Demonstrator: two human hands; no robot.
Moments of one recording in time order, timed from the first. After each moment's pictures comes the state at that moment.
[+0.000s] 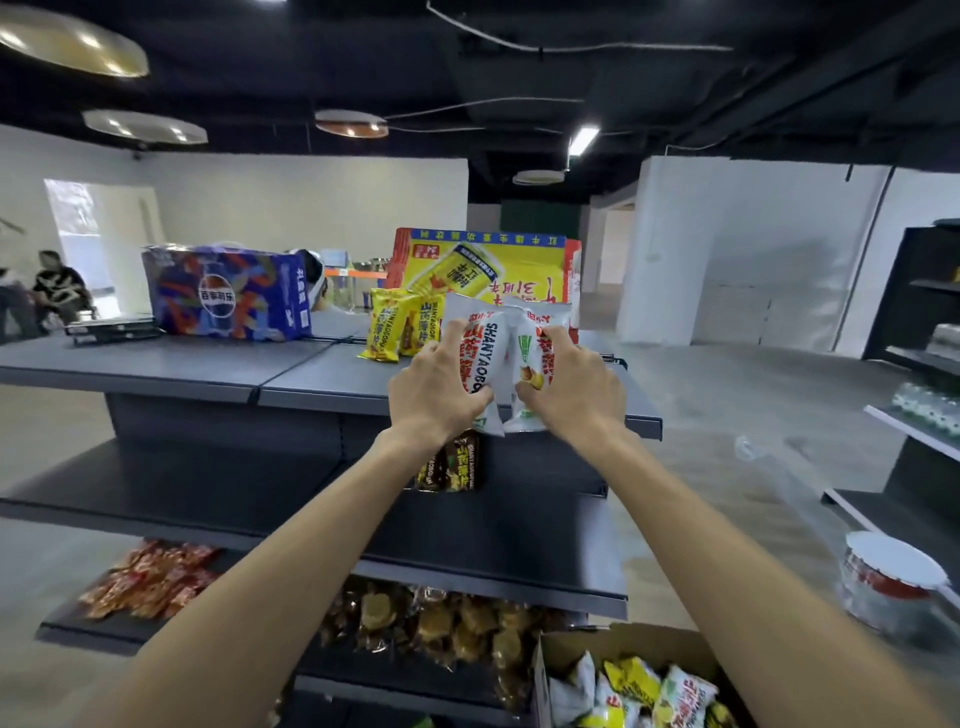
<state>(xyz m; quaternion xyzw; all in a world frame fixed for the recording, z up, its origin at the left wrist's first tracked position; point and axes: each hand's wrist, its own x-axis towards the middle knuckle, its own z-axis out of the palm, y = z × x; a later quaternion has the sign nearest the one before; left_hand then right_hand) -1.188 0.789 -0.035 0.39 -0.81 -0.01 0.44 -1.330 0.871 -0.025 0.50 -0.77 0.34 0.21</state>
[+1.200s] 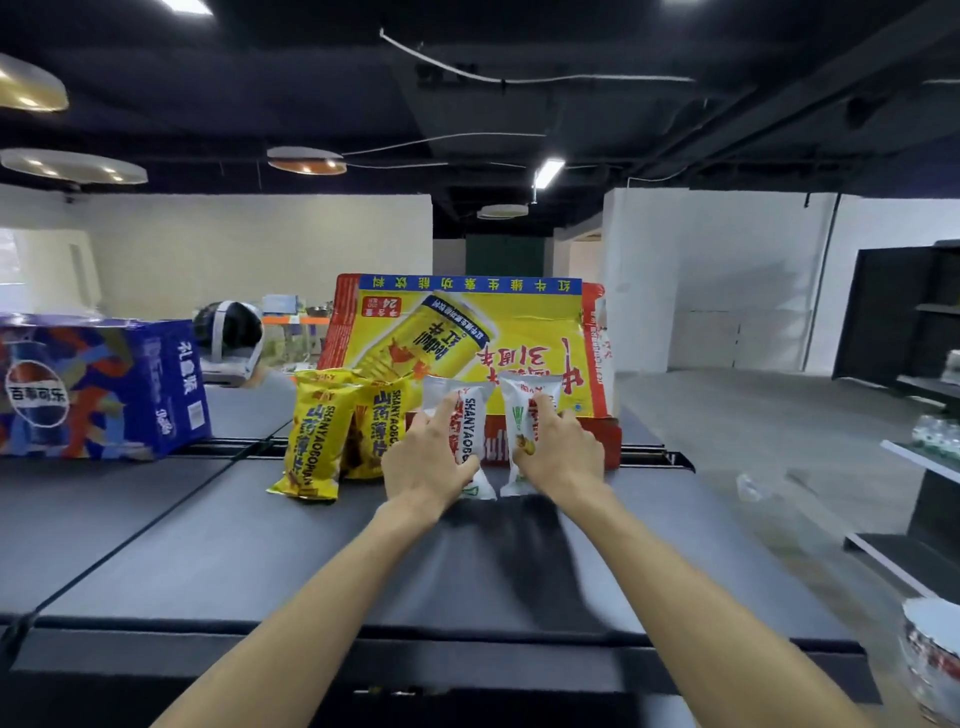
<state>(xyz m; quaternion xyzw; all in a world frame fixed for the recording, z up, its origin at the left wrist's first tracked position) -1.357 0.463 -0.059 0.45 -0.81 0.03 0.37 -1.503 0.533 -0.054 0.45 -0.83 0.28 0.17</state>
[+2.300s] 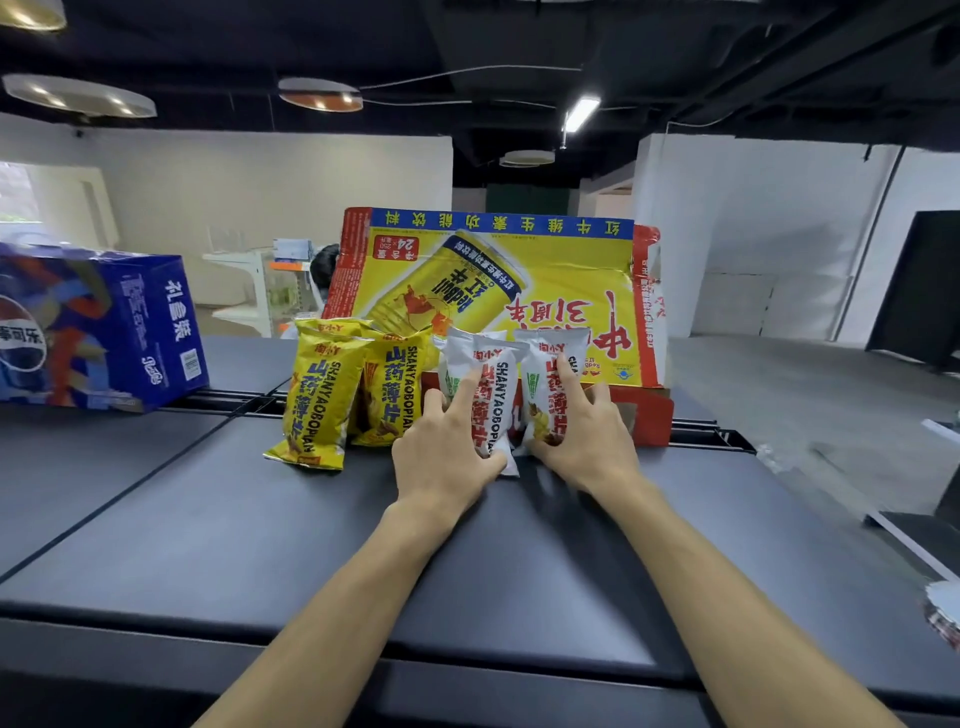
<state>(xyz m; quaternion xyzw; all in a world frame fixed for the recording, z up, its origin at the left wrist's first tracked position) -1.363 0.447 -0.084 0.46 -0.81 -0.01 0.35 -1.533 0.496 -0.092 0.51 -0.79 0.33 0.12</state>
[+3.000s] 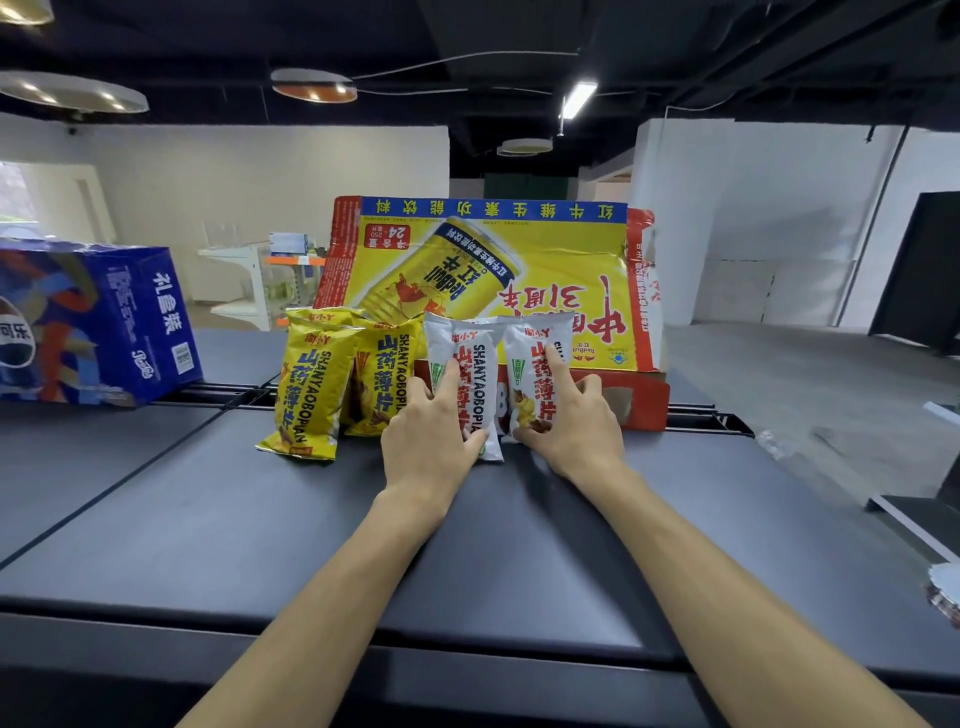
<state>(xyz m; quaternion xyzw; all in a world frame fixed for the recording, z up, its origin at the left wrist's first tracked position) -1.363 0.438 -0.089 0.48 -0.81 0.04 0.33 -1.530 0.487 -0.099 0.49 -0.80 0.34 0.11</state>
